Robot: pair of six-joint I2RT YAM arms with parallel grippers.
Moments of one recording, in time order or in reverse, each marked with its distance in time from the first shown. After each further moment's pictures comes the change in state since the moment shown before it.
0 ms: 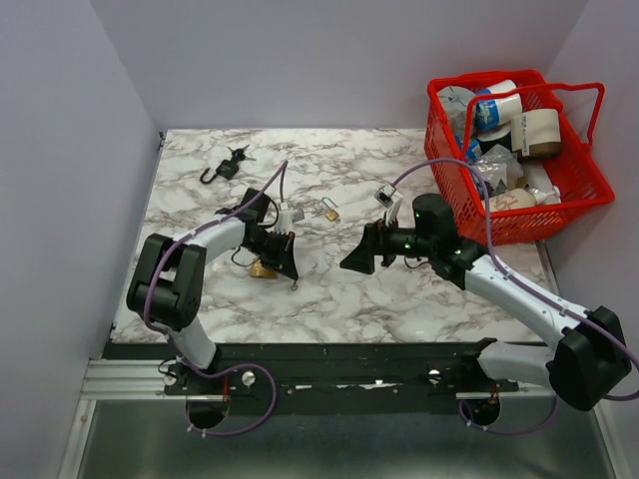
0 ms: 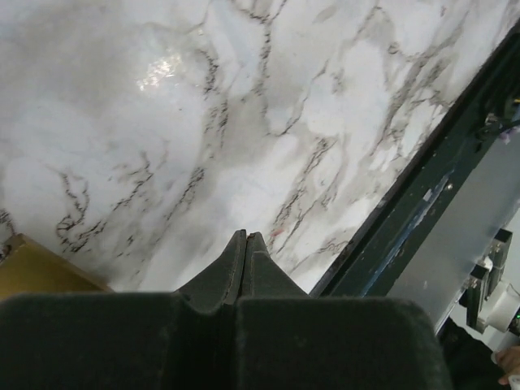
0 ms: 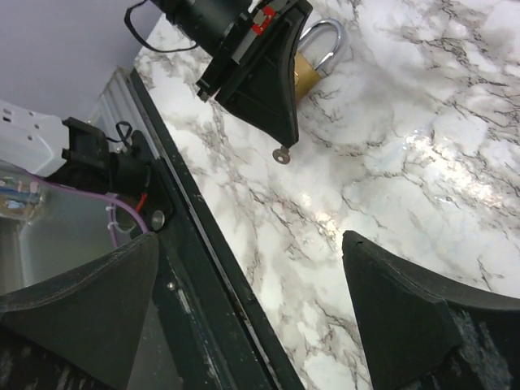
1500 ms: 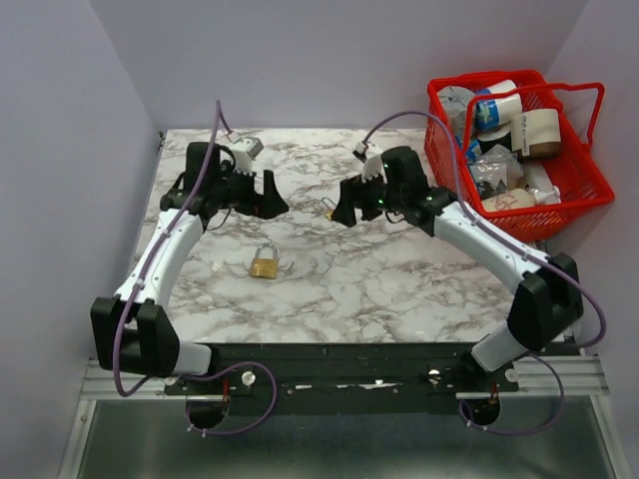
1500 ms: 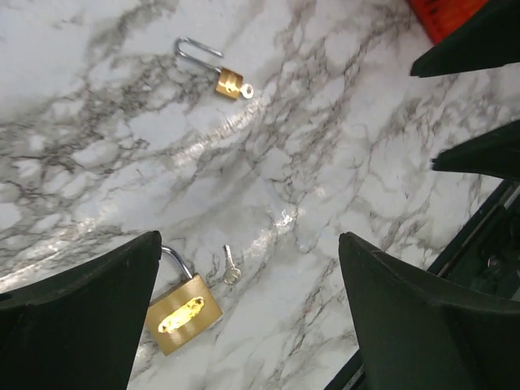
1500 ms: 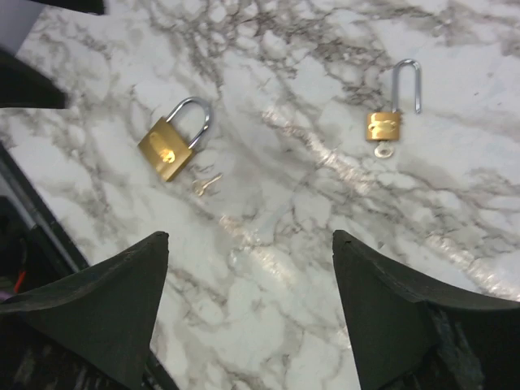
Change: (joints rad) left arm 0.156 -0.272 0.233 0.058 -0.119 -0.075; right arm -0.004 0.325 0.441 -0.235 0.275 -0.201
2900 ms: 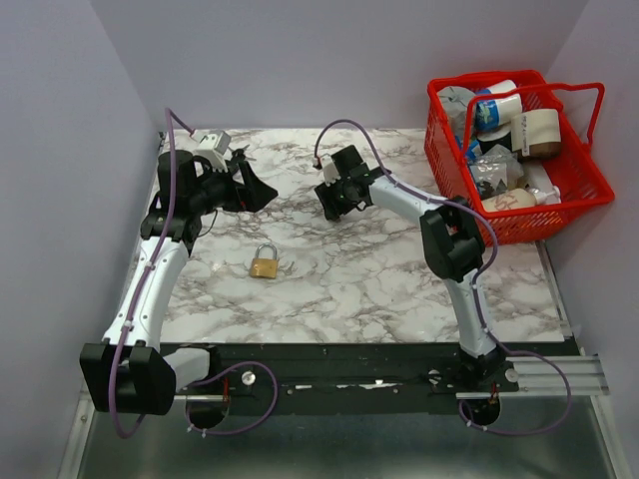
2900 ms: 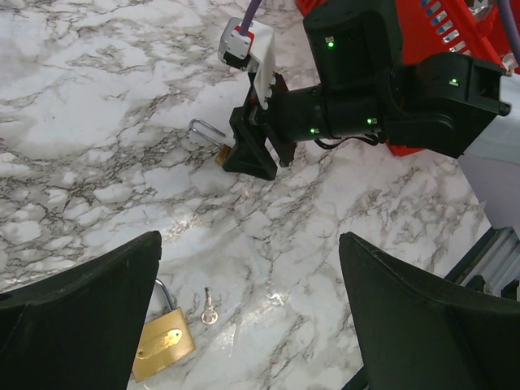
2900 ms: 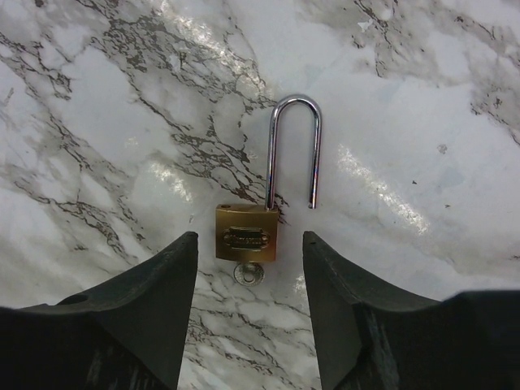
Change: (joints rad) left arm 0.096 -0.224 -0.126 0.231 -0.006 -0.264; right arm -0.002 0.748 0.571 -0.180 0.181 -0.292
